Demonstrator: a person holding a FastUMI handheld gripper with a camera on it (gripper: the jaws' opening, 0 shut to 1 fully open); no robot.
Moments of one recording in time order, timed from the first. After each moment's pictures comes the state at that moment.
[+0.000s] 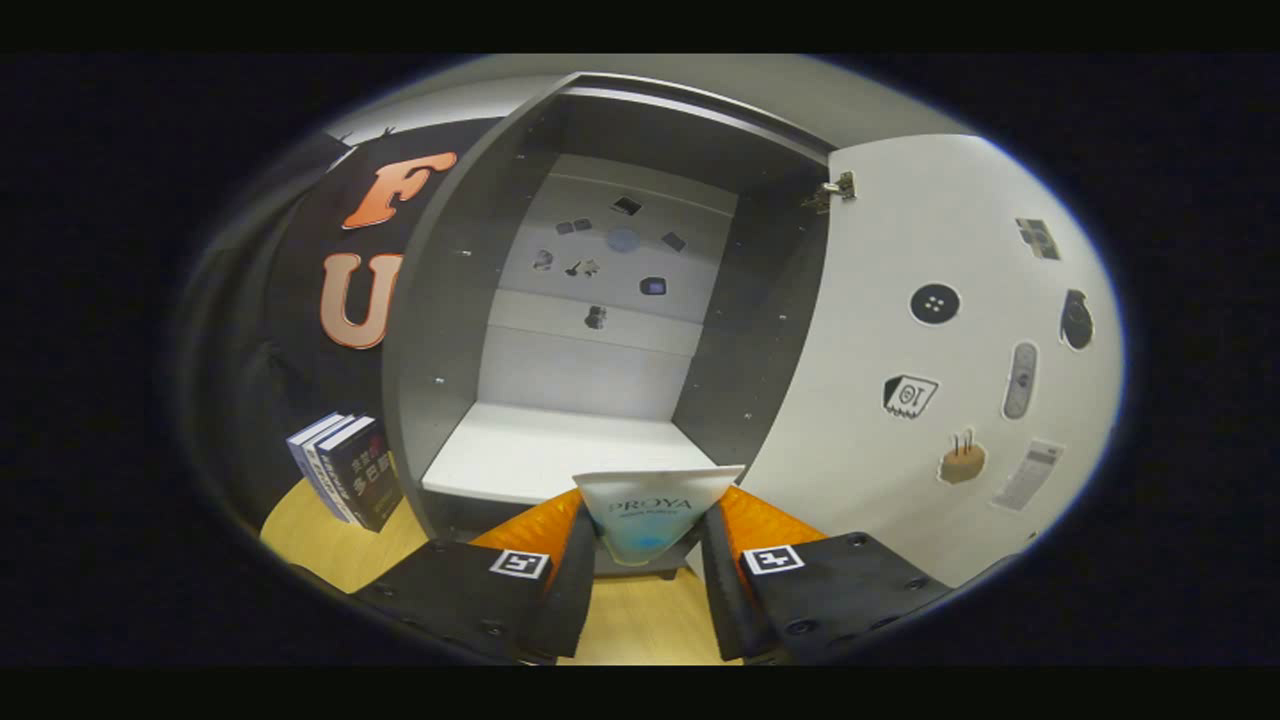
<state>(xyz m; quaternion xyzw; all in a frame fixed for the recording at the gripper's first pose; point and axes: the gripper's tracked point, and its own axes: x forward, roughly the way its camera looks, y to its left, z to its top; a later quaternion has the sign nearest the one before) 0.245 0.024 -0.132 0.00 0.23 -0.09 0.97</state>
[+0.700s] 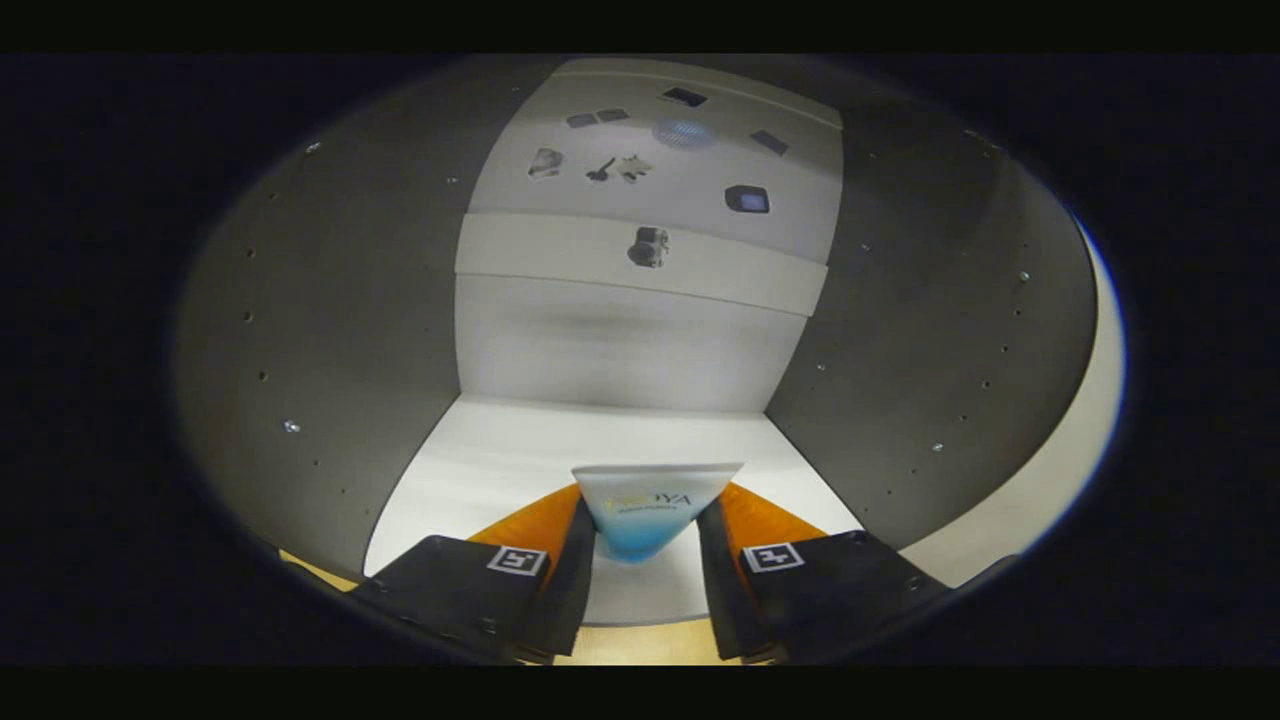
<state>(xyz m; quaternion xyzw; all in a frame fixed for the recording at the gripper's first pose) 0.413 0.064 -0.243 0.04 0.34 -0.01 0.94</state>
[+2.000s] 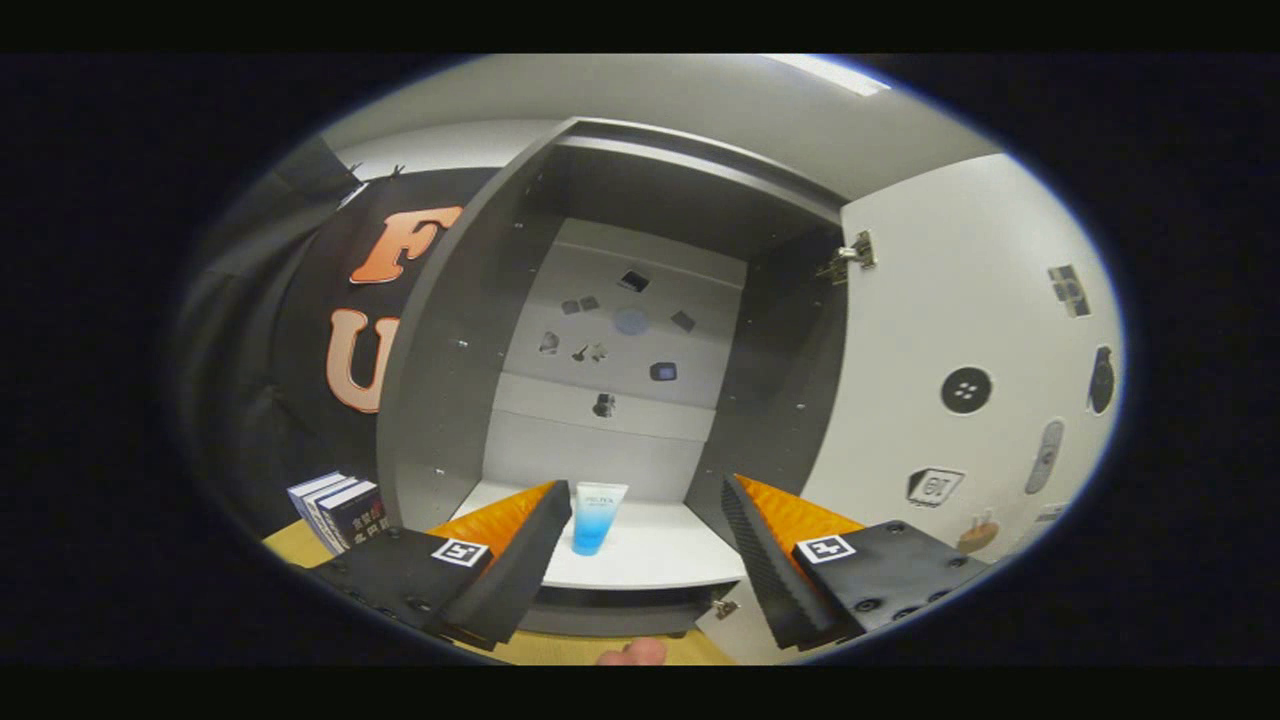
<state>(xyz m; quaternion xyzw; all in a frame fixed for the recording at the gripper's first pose) 0.244 0.018 -0.067 0.00 0.10 -0.07 0.99</state>
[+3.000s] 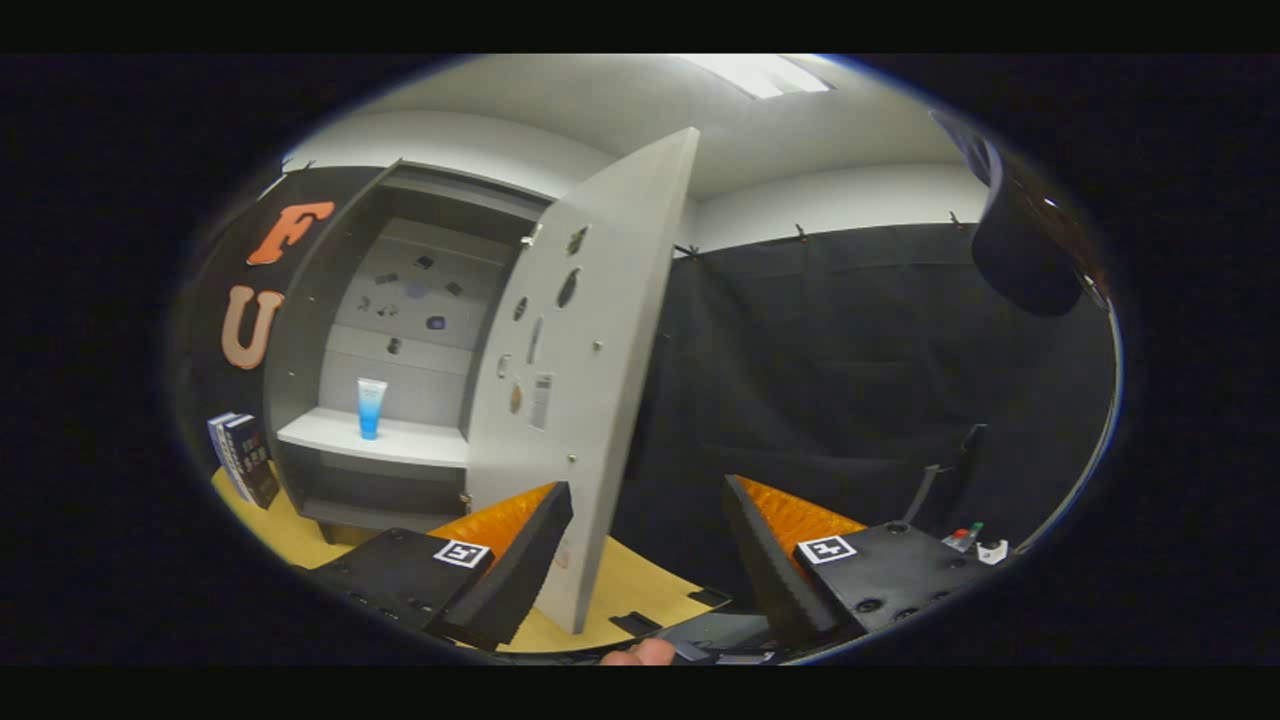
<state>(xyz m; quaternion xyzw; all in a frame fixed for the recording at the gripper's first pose) -0.074 -0.226 -0.110 -0.03 0.15 -0.33 0.93</state>
